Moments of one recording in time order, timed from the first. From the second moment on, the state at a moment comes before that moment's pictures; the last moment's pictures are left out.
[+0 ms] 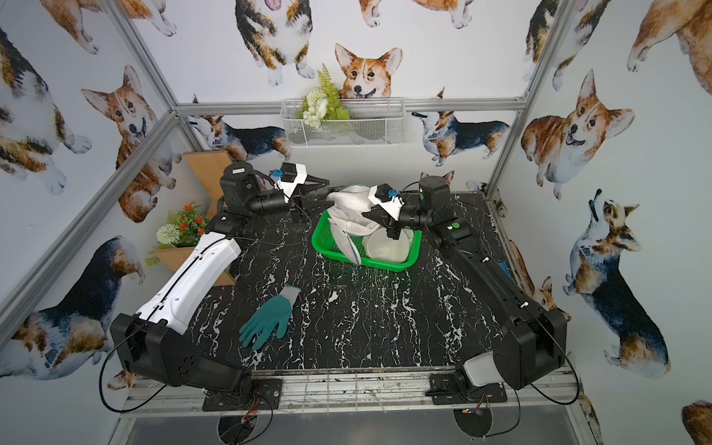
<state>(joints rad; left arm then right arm) -0.25 1.50 1.50 -0.04 1.06 0.26 0.33 1.42 1.36 -0.26 -0.81 -0.51</state>
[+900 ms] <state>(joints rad) -0.33 1.80 1.94 -0.73 1.08 0.47 0.45 1.43 1.46 -0.57 -0.60 -0.86</state>
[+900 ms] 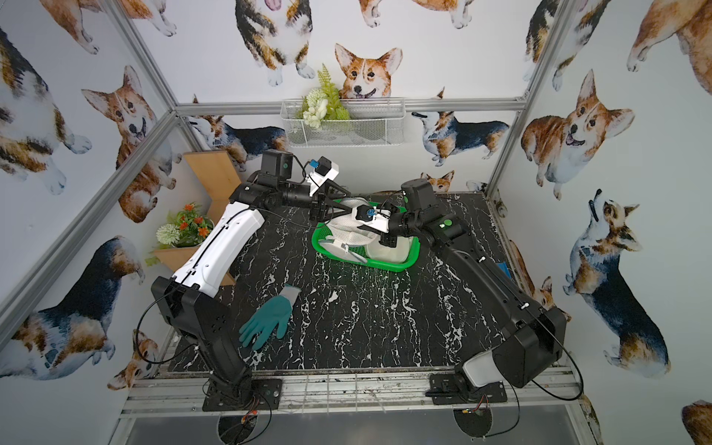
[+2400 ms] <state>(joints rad) -0.23 1.67 1.51 -0.22 0.78 0.06 0.42 1.21 1.23 -0.24 -0.49 -0.61</state>
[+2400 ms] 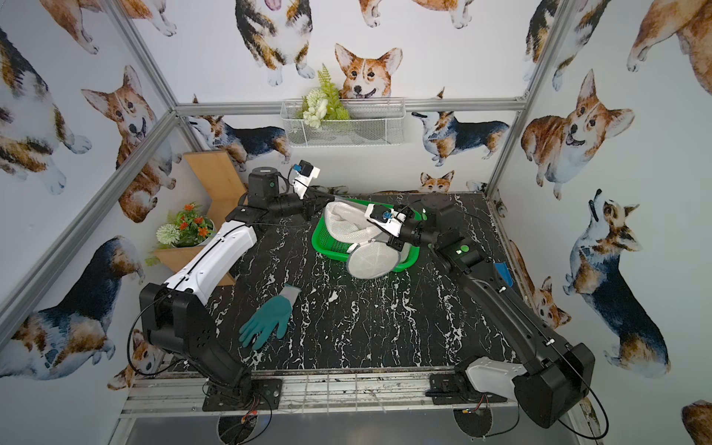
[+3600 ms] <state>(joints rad) -0.14 1.55 1.24 0.72 1.13 -0.65 0.37 1.28 1.21 0.22 -0.64 -0.01</state>
